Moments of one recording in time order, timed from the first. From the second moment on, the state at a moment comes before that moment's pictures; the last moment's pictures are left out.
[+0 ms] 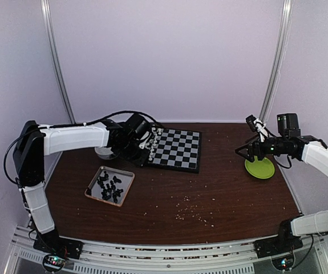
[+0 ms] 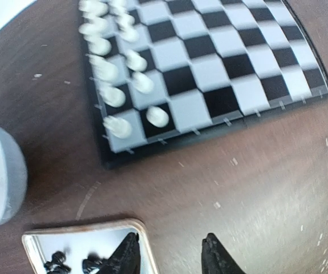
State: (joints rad) left arm -0.79 1.88 1.46 -0.65 -0.17 -0.23; right arm 0.09 1.16 0.86 -0.36 -0.61 -0.31
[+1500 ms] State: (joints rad) left arm -0.48 2.16 1.66 -0.32 0.04 -0.67; right arm 0.17 1.94 1.41 -0.59 -0.59 0.17
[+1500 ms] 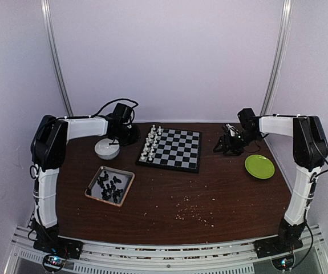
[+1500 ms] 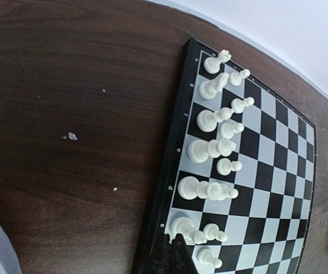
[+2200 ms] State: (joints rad) left arm -0.45 2.25 1.68 -0.35 0.06 -0.73; right arm 0.25 2.20 1.65 -0.68 -0.58 0.20
